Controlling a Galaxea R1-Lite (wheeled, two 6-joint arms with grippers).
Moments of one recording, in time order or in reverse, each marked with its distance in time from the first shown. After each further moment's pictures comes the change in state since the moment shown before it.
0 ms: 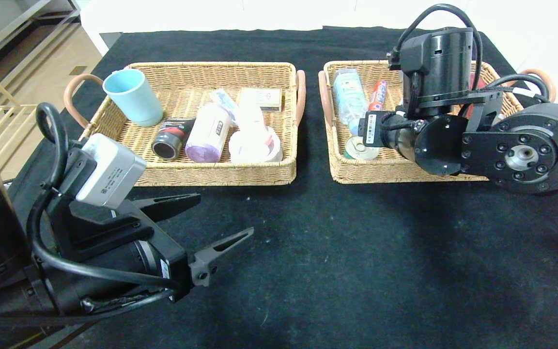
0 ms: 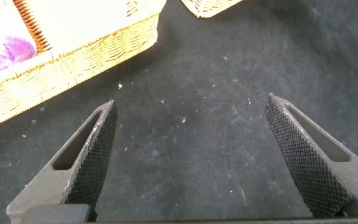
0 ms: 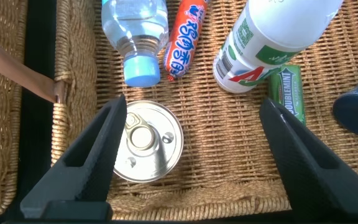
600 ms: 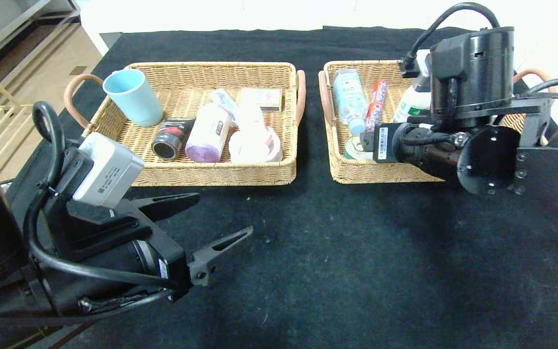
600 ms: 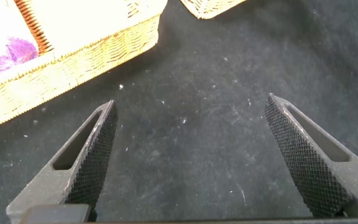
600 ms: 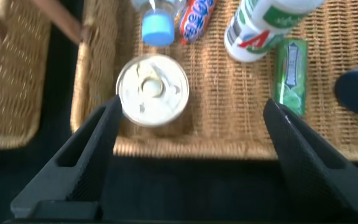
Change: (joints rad) left arm 0.001 -0.004 0.001 0.000 0.001 0.000; right arm 0.032 -0.150 0.195 0.001 0.090 -0.020
